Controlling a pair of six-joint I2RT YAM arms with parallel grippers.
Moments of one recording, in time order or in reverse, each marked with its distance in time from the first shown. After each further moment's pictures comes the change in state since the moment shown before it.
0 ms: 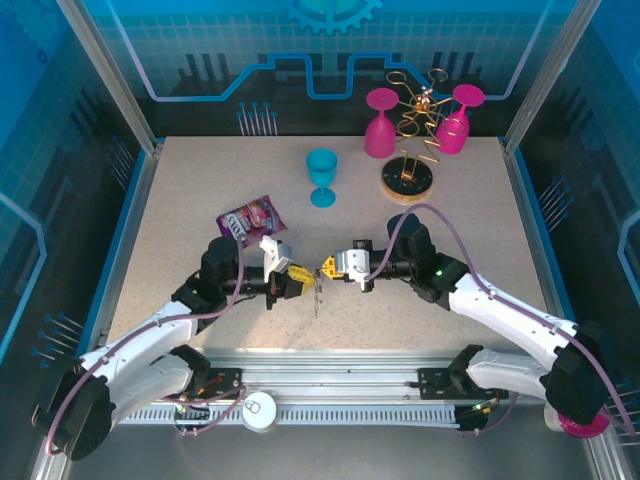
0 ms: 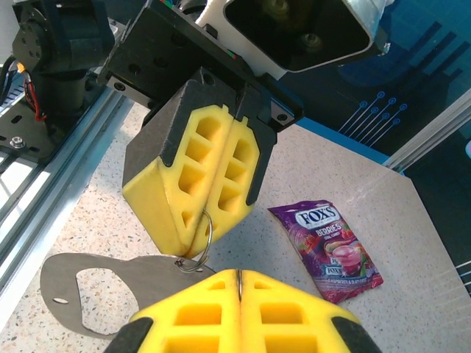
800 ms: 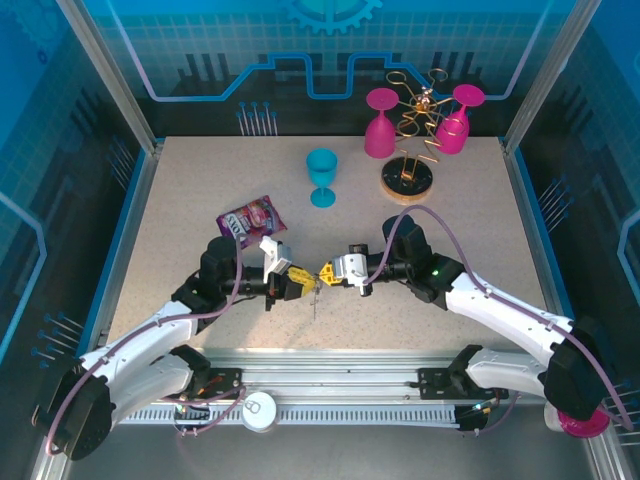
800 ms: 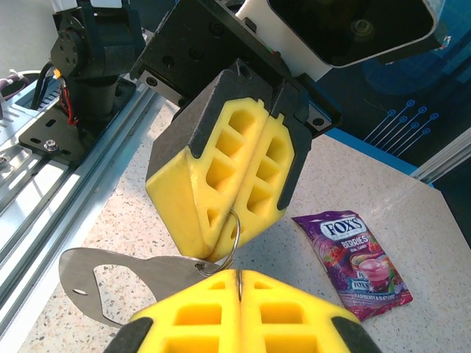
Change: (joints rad) left arm 0.002 0.000 0.000 0.016 0.050 -0.014; right arm 0.015 0.021 0.000 -0.014 -0.047 -0.011
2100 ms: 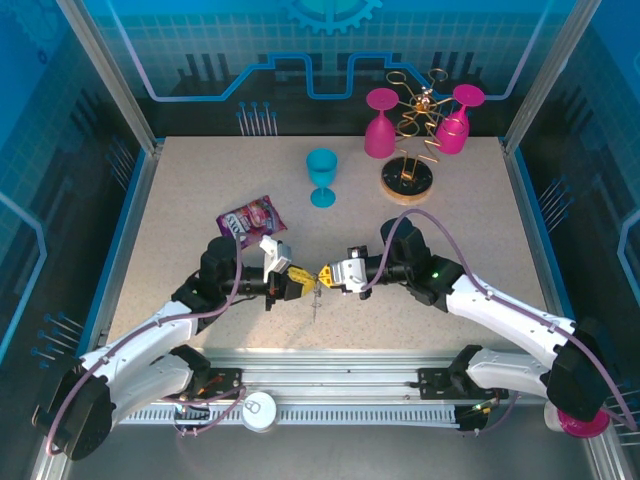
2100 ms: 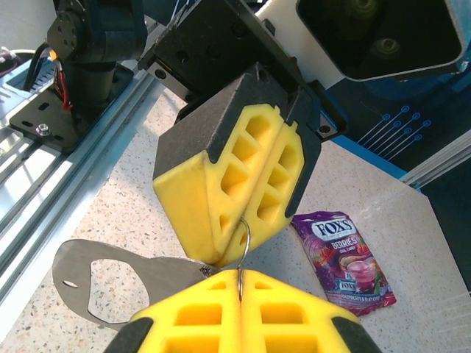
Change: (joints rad) left arm 0.003 0.001 0.000 -0.001 -0.007 -0.027; right arm 0.031 -0.012 0.001 -0.024 0.053 -0.067
